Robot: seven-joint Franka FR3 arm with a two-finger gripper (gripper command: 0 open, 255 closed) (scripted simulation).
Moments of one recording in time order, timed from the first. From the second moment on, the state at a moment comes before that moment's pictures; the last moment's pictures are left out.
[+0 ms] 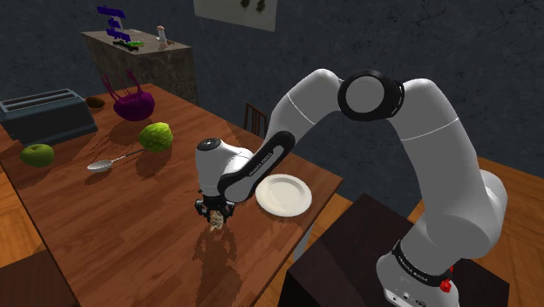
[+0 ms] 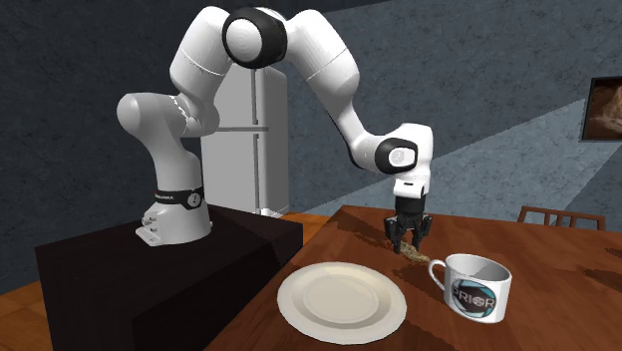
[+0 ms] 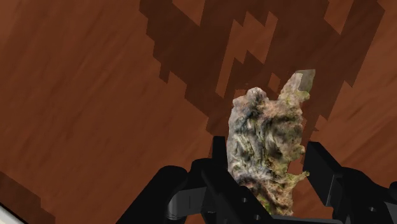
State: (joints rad) arm -0.01 0.84 0.52 -1.80 -0.58 2.46 1.59
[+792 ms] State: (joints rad) arm -0.05 0.76 0.57 -1.83 -0.54 2.40 1.57
